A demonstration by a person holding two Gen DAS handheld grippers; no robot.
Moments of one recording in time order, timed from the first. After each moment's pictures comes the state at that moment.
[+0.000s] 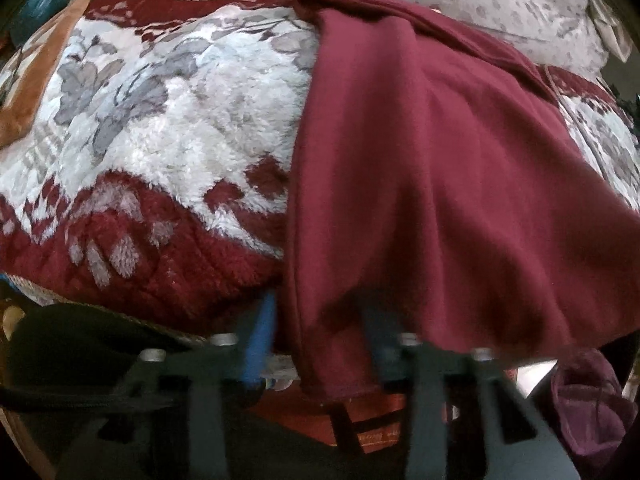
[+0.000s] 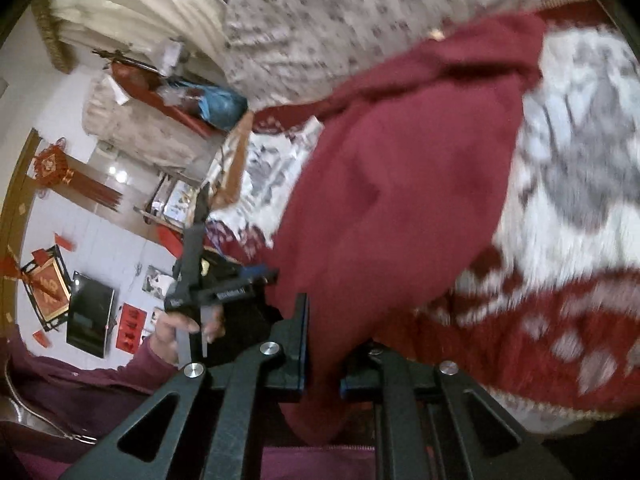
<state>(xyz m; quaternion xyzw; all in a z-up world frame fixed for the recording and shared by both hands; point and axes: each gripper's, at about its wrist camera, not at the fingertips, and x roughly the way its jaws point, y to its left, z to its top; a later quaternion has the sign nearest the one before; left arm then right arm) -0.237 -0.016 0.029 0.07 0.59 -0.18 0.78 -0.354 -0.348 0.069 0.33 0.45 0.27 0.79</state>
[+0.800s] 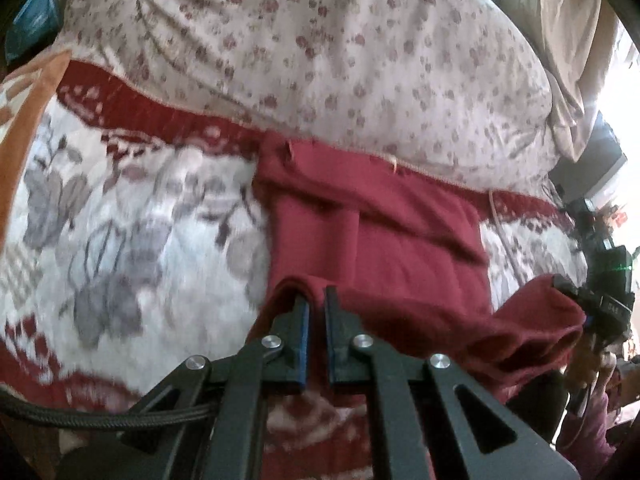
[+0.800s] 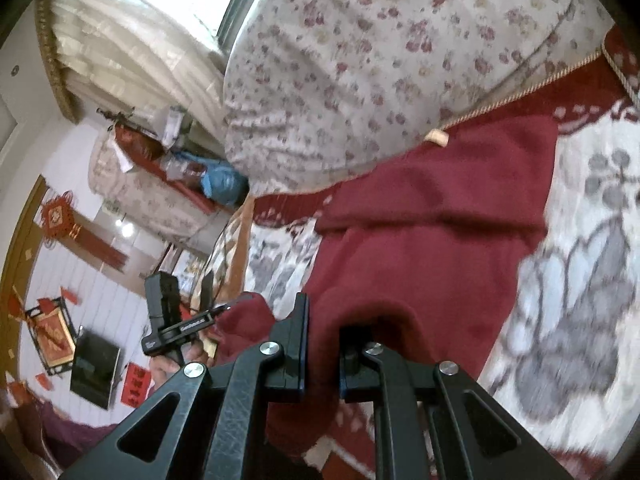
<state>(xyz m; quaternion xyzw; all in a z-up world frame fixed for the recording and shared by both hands) -0.125 -0.036 0.126 -0.06 0.48 -0.24 0.84 -0.262 -0.411 0.109 0.38 0.36 0.23 0.82</state>
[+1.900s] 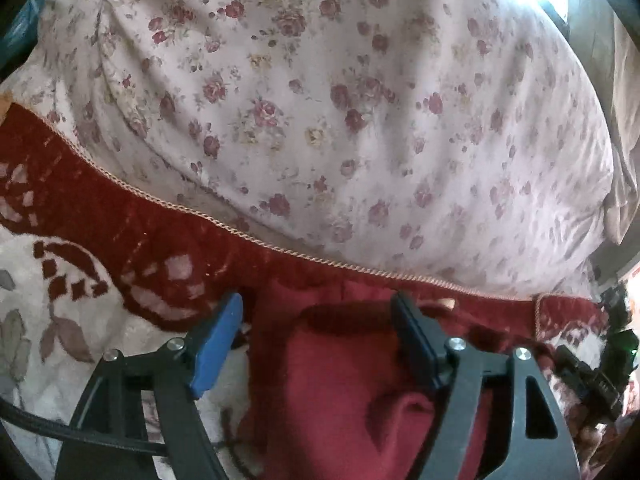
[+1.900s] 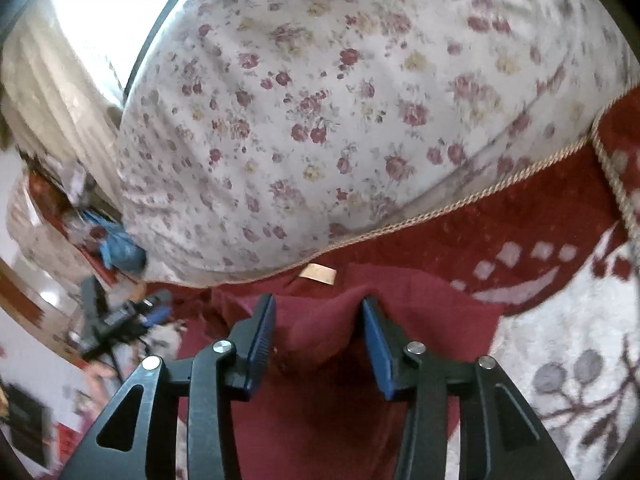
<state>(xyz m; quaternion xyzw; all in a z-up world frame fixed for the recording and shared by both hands) 0.088 -0.098 0.103 -0.09 0.46 -0.19 0.86 -0.110 -0.493 0.073 0.32 0.35 0.05 0.88</state>
